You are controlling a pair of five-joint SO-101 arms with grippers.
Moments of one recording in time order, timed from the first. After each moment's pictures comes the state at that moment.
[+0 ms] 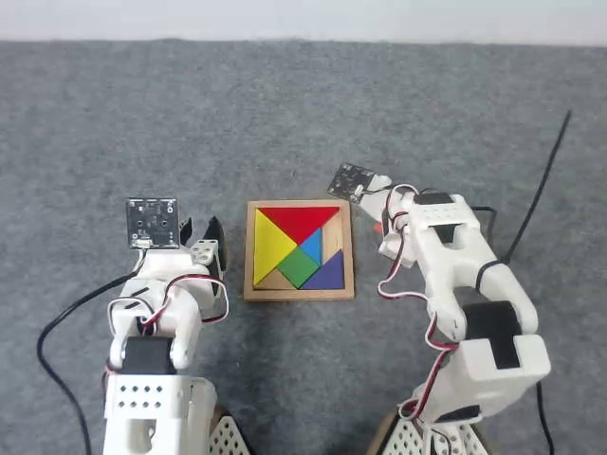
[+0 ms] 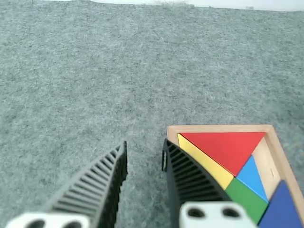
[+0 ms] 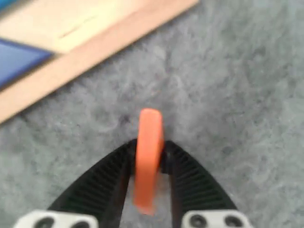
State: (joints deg) left arm -5.8 -78.3 82.6 42.5 6.8; right arm -9.5 8.4 31.6 43.9 54.6
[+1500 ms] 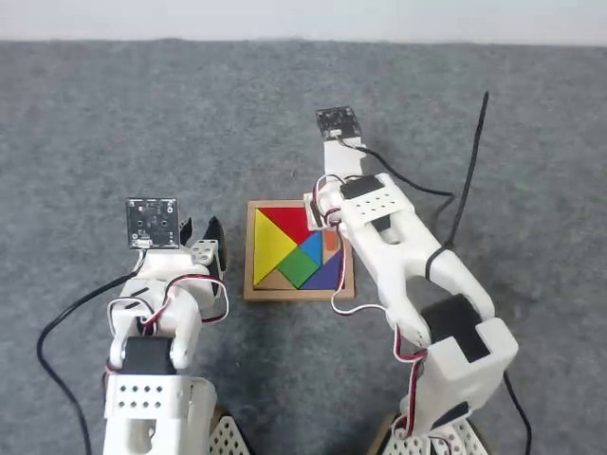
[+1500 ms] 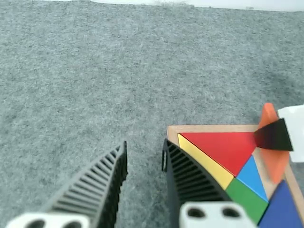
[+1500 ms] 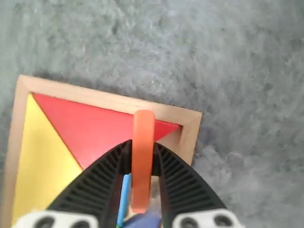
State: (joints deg) left arm -5.8 -78.3 82.6 42.5 6.8; right arm -28.1 12.1 17.0 45.7 -14.8
